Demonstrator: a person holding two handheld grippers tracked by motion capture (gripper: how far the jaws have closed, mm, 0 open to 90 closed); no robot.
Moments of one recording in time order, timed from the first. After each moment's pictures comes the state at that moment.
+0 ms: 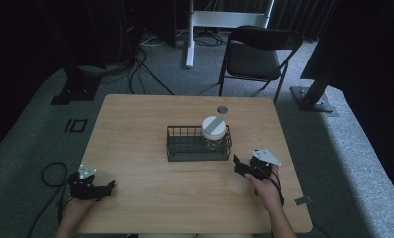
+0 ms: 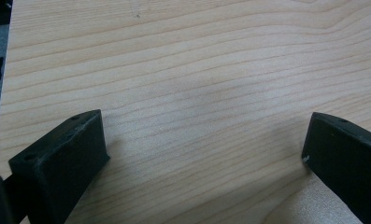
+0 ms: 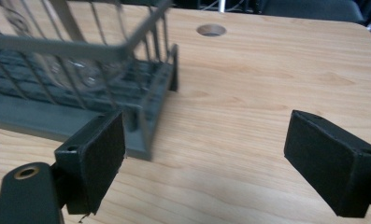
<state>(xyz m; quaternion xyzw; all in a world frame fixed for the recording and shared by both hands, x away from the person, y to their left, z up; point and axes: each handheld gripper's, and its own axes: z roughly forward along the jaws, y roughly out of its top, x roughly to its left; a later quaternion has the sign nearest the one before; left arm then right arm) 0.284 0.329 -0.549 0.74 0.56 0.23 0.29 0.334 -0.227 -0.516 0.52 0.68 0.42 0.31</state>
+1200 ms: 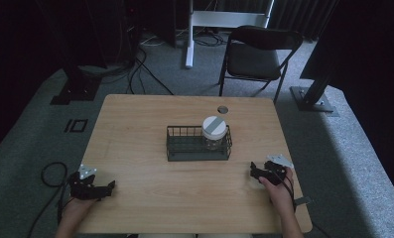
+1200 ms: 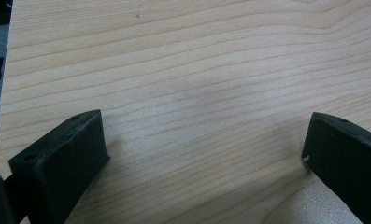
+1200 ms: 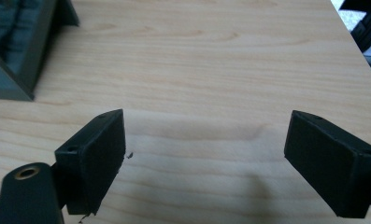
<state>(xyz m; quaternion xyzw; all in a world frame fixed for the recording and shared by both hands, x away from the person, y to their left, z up) 0.284 0.329 -0.549 0.74 0.56 0.23 0.29 0.332 -0.280 -0.544 0.60 0.67 0.33 0.29</state>
